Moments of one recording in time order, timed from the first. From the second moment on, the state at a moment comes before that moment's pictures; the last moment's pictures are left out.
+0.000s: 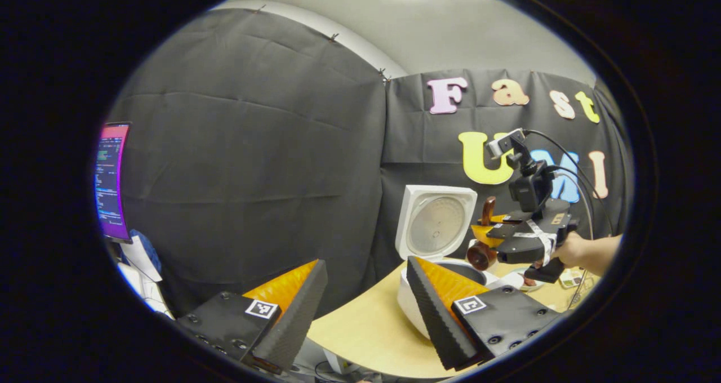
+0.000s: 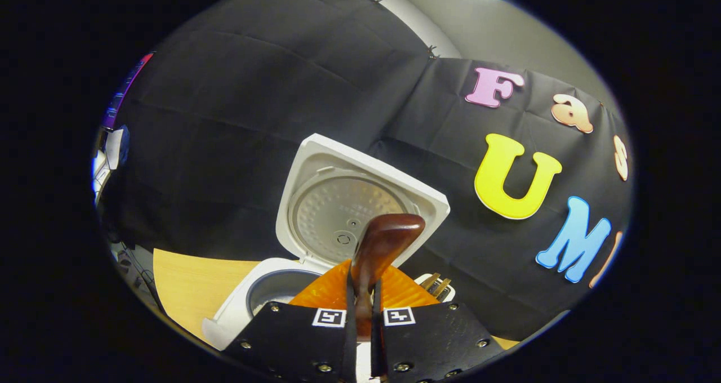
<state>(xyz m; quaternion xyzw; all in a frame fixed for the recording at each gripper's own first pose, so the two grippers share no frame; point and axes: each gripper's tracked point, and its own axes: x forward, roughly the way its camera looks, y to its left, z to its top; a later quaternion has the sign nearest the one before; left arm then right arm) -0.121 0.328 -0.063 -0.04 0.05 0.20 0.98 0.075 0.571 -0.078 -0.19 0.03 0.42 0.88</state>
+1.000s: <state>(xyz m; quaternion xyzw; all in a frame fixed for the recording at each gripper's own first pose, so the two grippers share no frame) -0.058 0.250 -0.007 -0.02 0.01 0.14 0.99 0.106 0.380 0.012 0.07 0.10 0.33 0.93</state>
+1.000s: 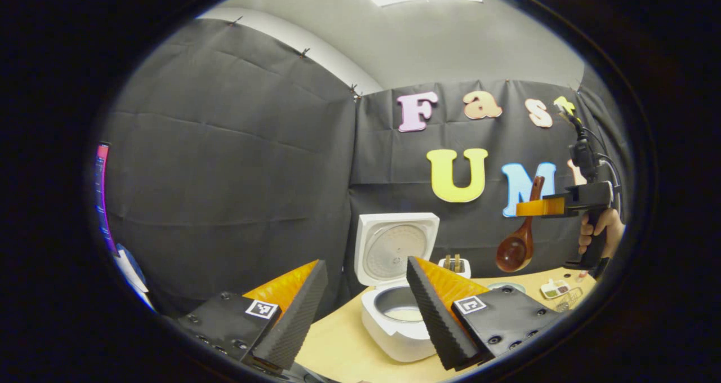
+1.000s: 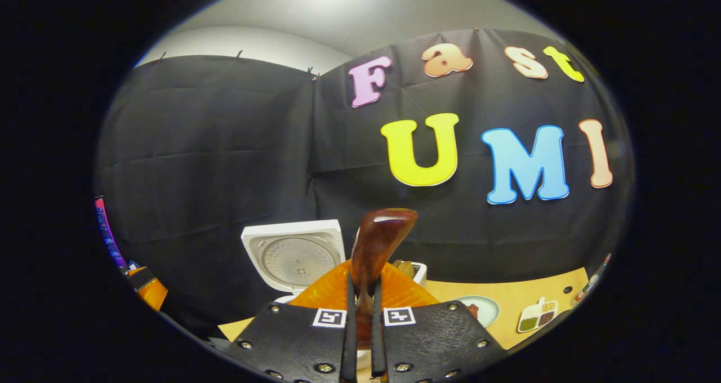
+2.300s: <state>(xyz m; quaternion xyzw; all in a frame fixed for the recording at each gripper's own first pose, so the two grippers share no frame) 0.000 0.099 0.016 -0.01 0.00 0.06 1.00 0.154 0.073 -0.100 0.11 0.18 0.09 0.97</state>
